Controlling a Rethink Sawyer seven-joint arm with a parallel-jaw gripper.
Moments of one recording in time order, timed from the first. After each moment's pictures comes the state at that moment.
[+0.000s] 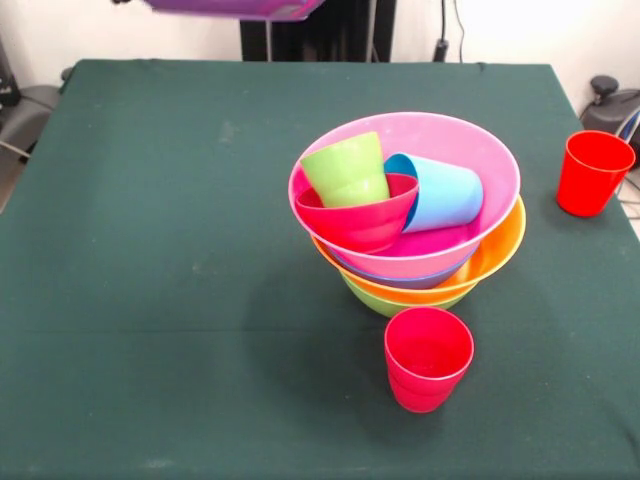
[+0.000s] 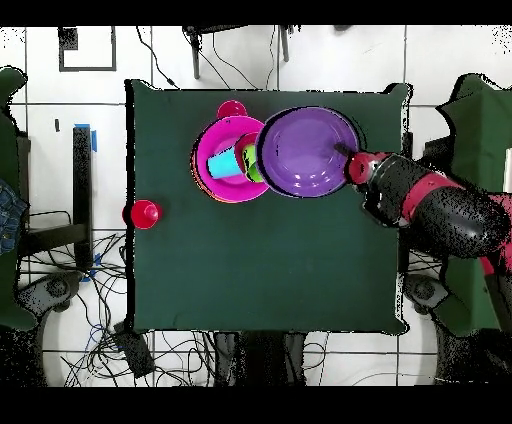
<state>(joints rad) -1.42 -0.50 1.36 1.78 -0.45 0.66 1.69</state>
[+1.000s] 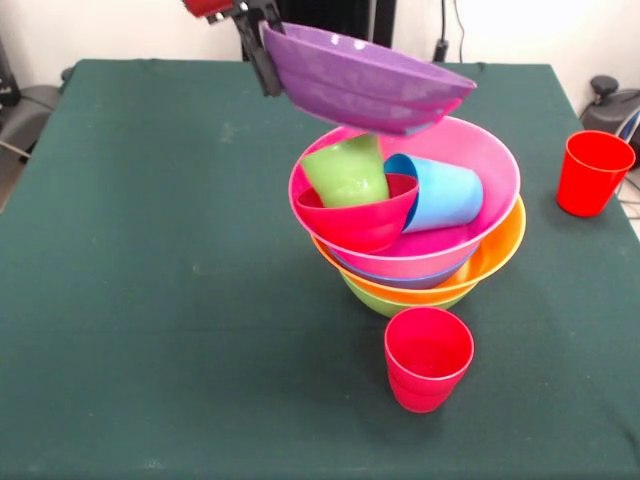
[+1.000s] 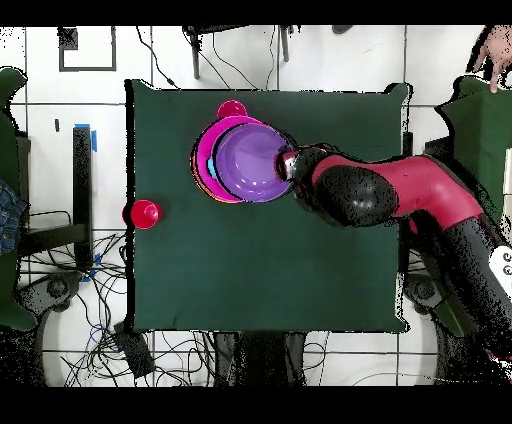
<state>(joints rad) -1.12 -0.63 1.15 1.75 -0.63 0.66 1.69</state>
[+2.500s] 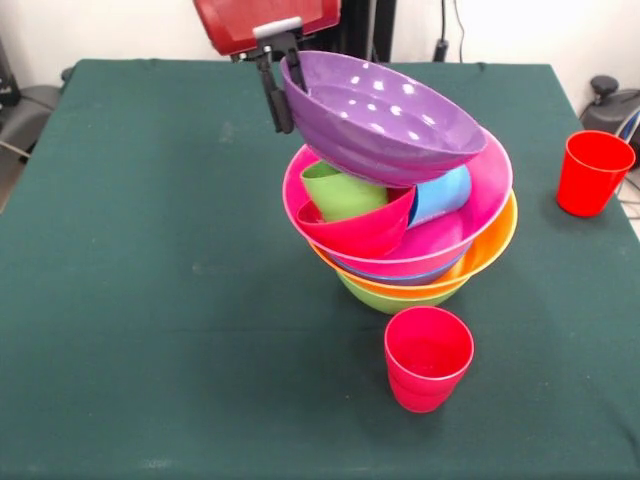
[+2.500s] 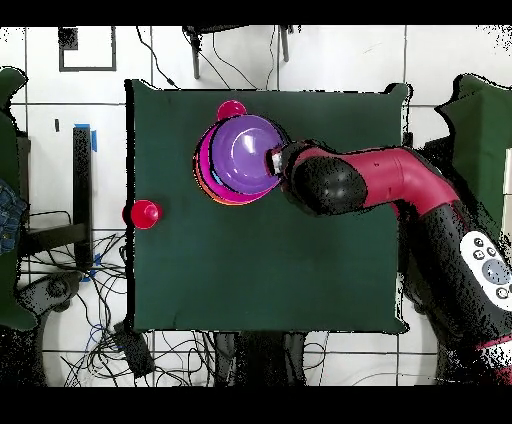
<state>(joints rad) -0.96 -0.67 0.97 1.69 -0.62 0.63 1.69</state>
